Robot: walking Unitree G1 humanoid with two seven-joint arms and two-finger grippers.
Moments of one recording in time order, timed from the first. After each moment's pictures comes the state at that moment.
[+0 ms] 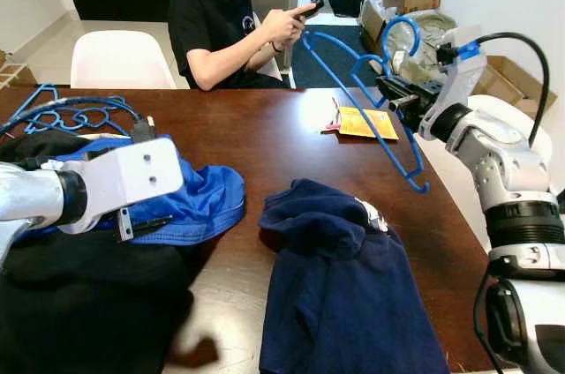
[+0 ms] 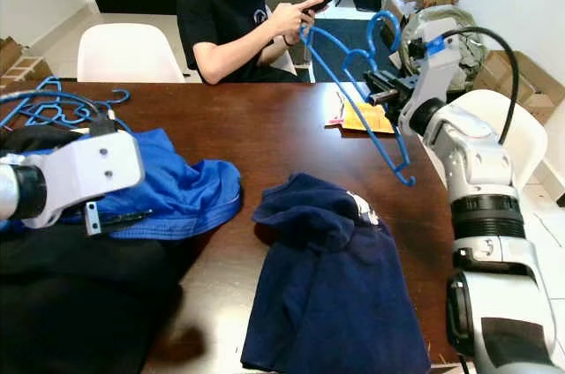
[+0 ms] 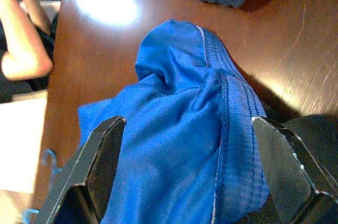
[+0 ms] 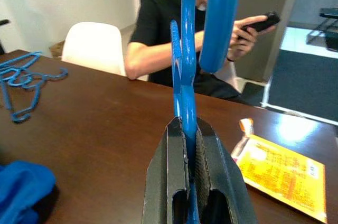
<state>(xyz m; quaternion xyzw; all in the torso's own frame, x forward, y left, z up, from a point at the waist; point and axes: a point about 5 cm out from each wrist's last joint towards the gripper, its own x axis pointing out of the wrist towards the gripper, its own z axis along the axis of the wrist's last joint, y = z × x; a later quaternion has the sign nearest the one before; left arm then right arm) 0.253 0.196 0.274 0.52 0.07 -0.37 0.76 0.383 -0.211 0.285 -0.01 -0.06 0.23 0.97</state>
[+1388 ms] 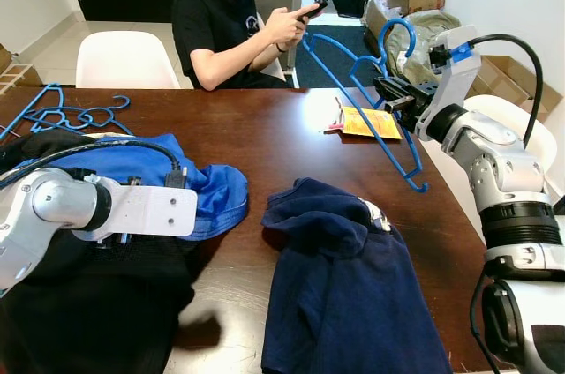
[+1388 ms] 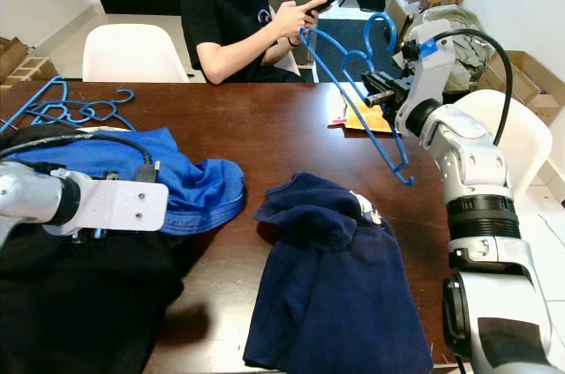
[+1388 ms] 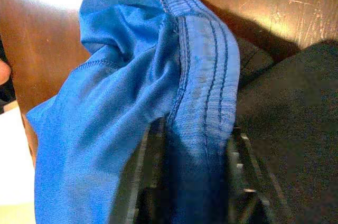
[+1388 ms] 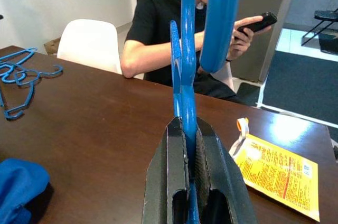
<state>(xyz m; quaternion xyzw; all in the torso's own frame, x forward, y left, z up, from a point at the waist) 0.278 0.206 0.239 0.60 0.14 -0.40 0.67 0.383 -0.213 0.285 -0.03 -0.06 0.22 0.97</state>
